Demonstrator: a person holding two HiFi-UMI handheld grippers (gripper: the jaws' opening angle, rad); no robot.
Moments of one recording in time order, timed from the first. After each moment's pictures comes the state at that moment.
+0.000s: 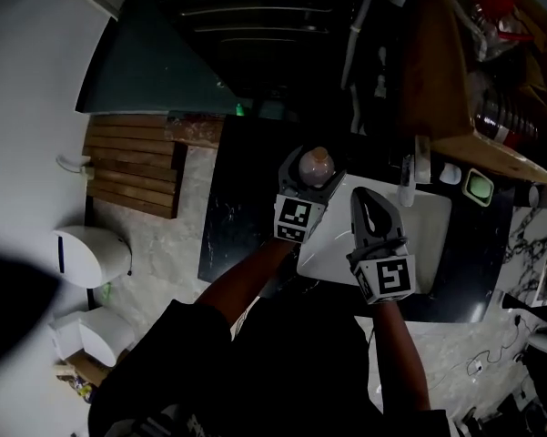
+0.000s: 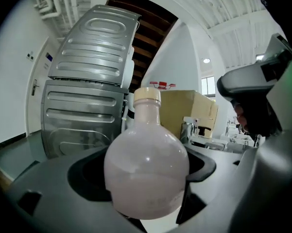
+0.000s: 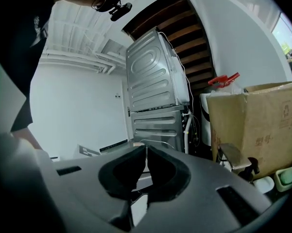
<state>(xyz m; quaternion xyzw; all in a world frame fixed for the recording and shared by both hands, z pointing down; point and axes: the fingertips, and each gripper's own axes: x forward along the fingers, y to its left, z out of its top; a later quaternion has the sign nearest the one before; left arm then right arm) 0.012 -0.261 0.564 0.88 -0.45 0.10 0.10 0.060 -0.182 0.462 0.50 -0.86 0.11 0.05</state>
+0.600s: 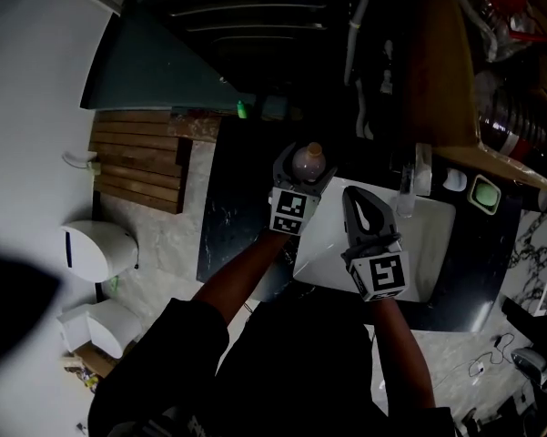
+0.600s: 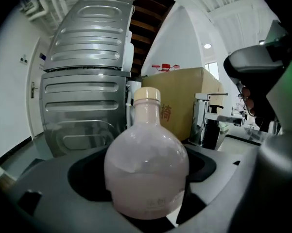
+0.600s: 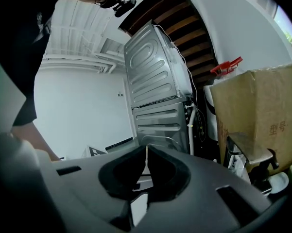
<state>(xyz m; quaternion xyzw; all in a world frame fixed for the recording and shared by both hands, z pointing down) 0.004 -0.291 0.616 0.86 -0.46 0.18 0.10 0.061 -0.208 0.492 0.47 -0.87 0.13 0.05</state>
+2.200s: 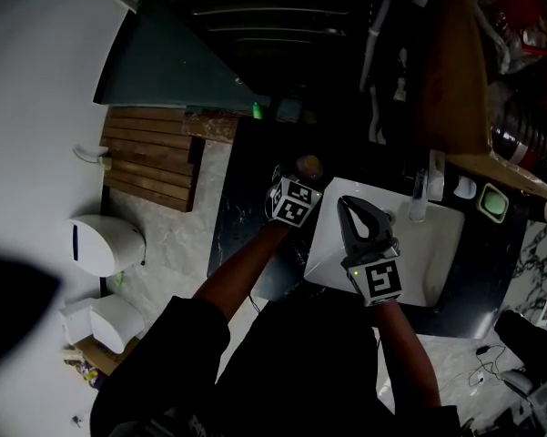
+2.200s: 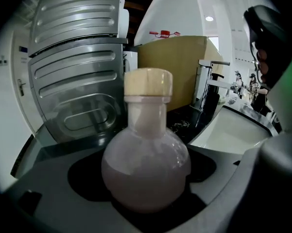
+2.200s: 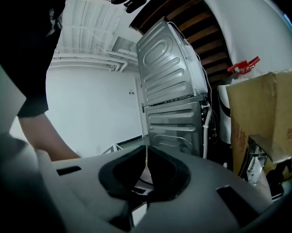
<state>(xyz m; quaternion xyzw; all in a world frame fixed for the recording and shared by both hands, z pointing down) -0.040 -0.274 0.683 0.83 -0.41 0.34 0.16 0.016 -0.193 0.483 0.41 -0.90 0.11 0.07</state>
